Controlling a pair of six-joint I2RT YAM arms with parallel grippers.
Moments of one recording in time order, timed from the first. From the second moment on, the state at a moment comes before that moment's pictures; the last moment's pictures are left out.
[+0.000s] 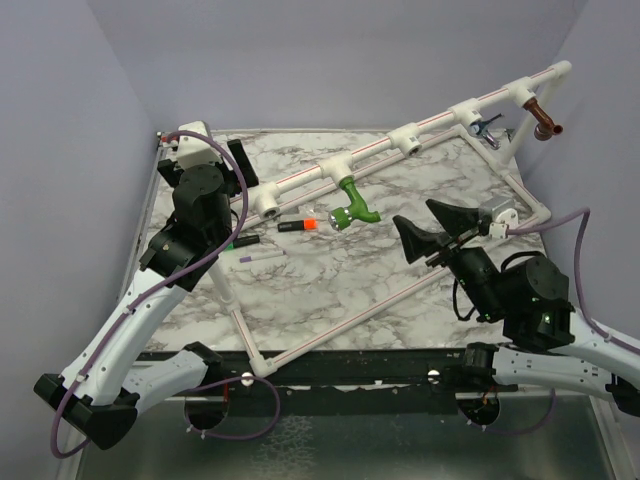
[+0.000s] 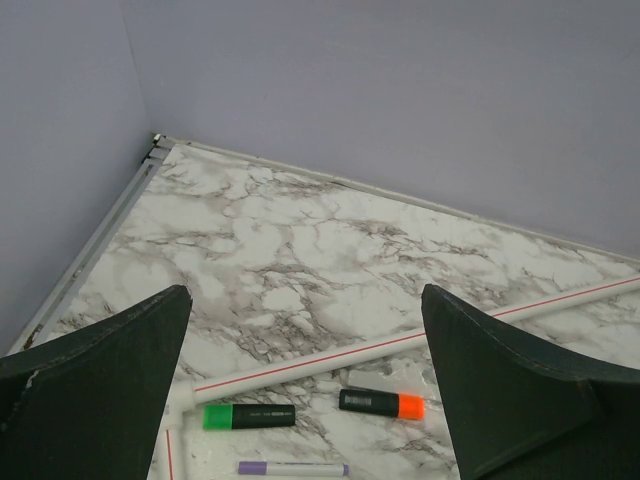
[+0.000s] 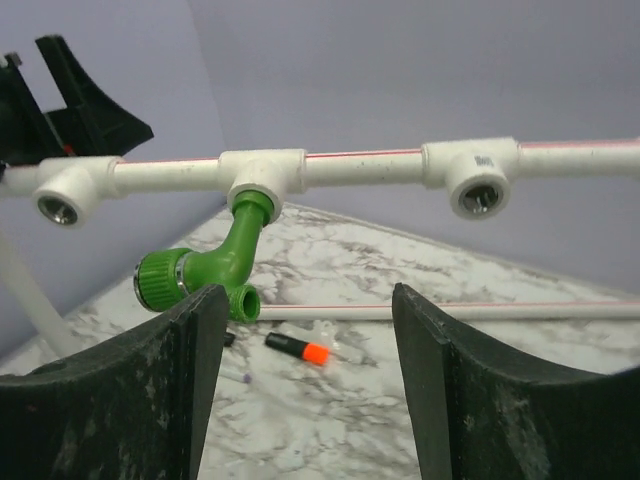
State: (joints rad) left arm -0.56 1.01 1.19 -0.31 -0.72 -0.24; right arm 1.22 0.66 0.88 0.11 0.68 -0.06
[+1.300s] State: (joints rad) left arm -0.56 1.01 1.19 -0.31 -0.72 -0.24; right arm 1.22 0.99 0.81 0.32 0.48 -1.58
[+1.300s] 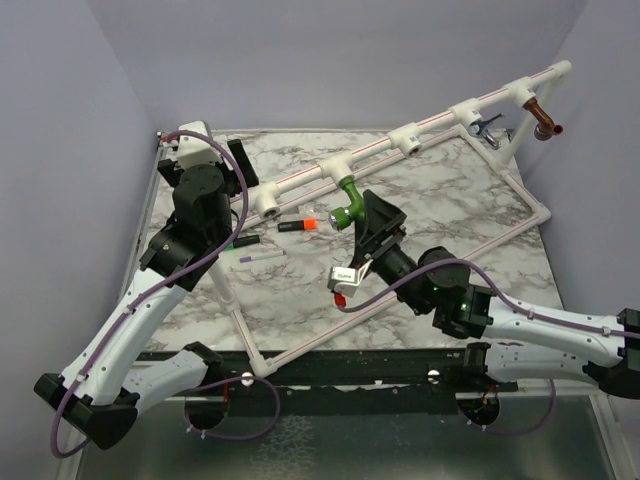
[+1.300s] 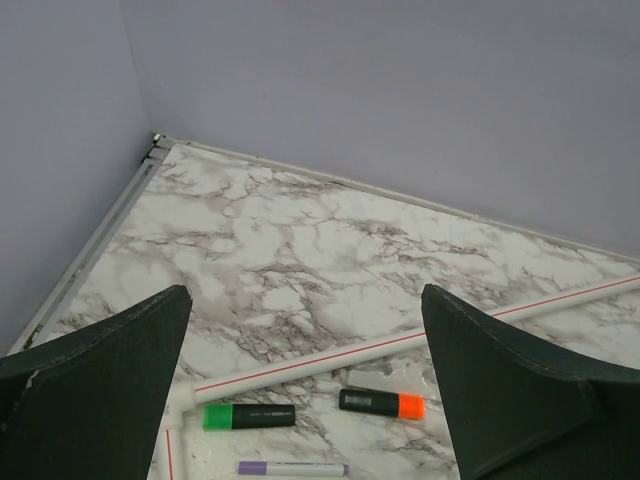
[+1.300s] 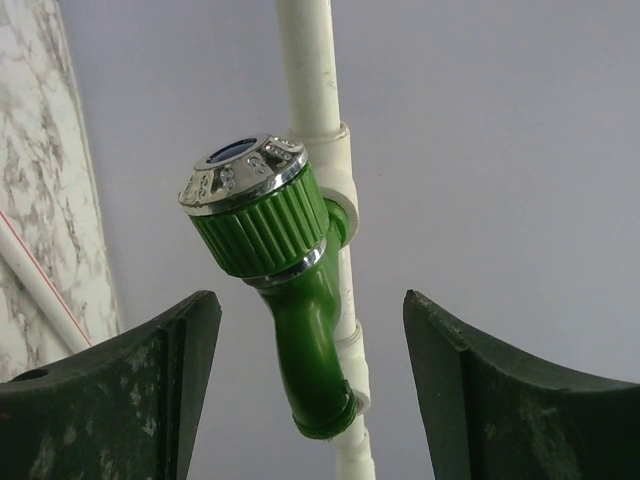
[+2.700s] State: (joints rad) left arm -0.57 1.01 1.18 -0.31 -0.72 -0.23; right arm 1.23 1.05 0.79 0.50 0.54 -1.24
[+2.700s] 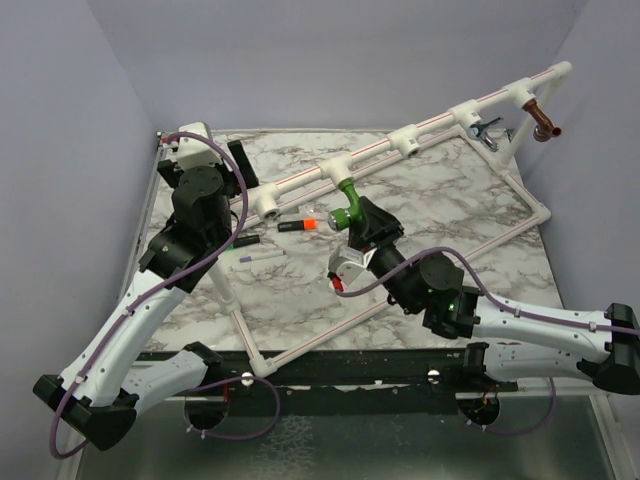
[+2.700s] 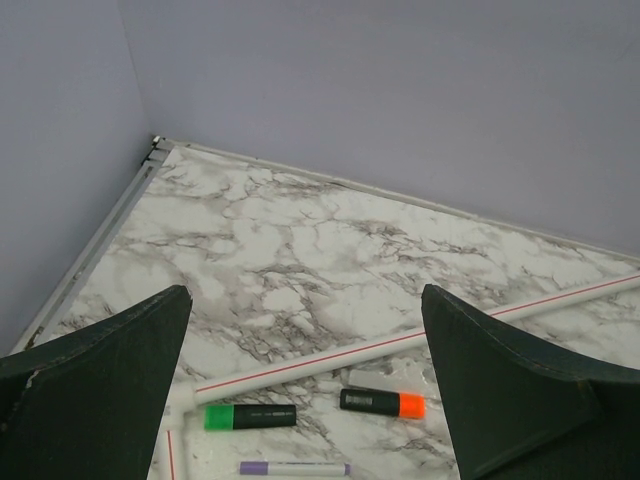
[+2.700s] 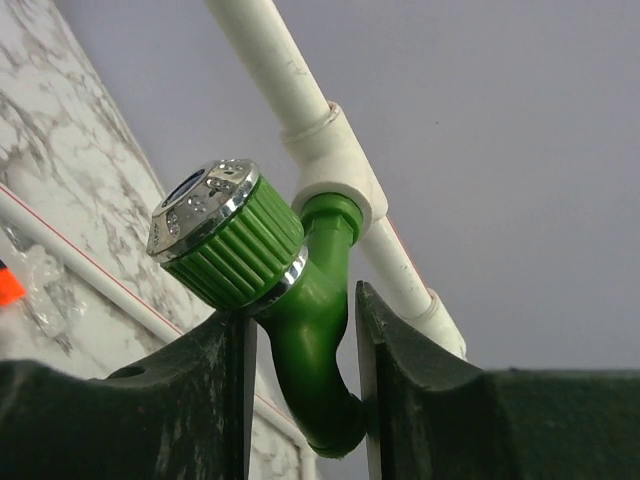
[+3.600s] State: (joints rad) left arm -0.57 1.00 1.17 -0.30 -0.72 -0.22; right arm 1.22 0.93 0.84 0.32 0.45 -0.97
